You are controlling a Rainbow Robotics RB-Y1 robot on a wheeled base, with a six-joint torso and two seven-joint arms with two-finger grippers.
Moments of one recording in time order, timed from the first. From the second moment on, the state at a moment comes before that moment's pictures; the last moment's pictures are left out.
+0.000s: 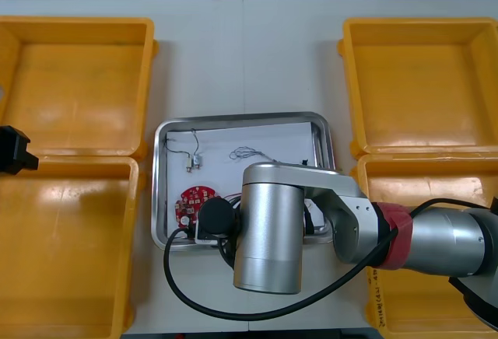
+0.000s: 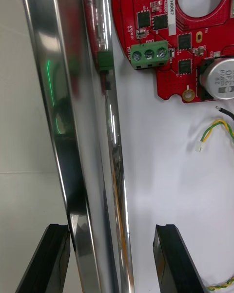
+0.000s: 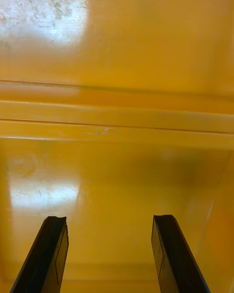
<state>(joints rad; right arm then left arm) -0.83 -0.40 1.17 -1.93 -0.51 1.70 1.63 -0.25 0.78 0.27 -2.06 0.84 1.91 -1.26</state>
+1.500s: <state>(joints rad) -0.83 -0.40 1.17 -1.92 -0.47 1.70 1.62 -0.25 0.78 0.27 -2.06 0.84 1.91 -1.30</state>
